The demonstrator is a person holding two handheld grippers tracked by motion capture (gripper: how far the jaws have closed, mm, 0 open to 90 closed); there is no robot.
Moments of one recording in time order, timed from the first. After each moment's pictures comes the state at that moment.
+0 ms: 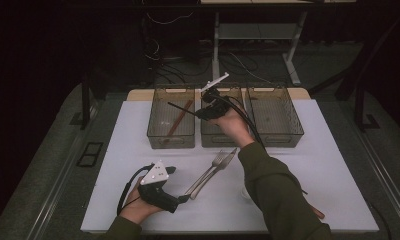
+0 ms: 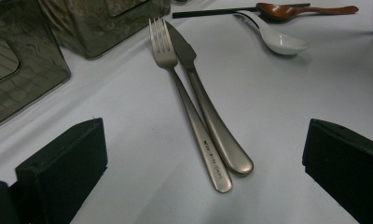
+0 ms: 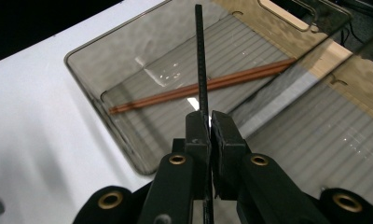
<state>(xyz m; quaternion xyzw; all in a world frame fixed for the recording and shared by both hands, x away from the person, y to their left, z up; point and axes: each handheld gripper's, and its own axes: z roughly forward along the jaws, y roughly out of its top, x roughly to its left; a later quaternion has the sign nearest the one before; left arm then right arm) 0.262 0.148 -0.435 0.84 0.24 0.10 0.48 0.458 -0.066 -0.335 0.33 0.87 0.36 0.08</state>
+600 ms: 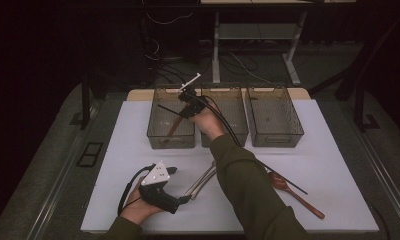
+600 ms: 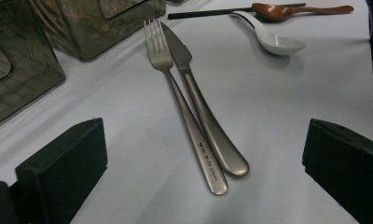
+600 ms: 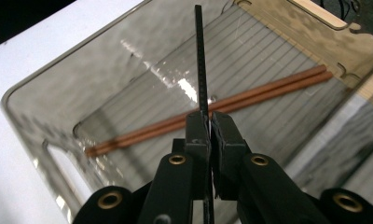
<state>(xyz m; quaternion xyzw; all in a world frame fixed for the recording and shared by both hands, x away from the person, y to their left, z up) 0.260 0.146 -0.435 0.84 0.24 0.10 0.48 0.493 -0.001 -0.363 0.36 0.87 0.32 0.08</state>
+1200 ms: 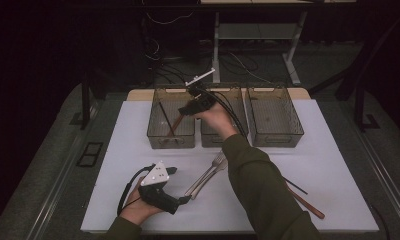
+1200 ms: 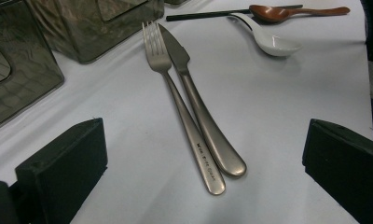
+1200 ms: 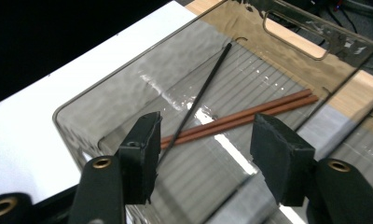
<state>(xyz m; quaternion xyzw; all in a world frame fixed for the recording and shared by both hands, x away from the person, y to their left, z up) 0.259 0.147 -0.434 0.84 0.23 0.10 0.48 0.483 -0.036 -0.338 0.35 0.85 0.39 0.08</state>
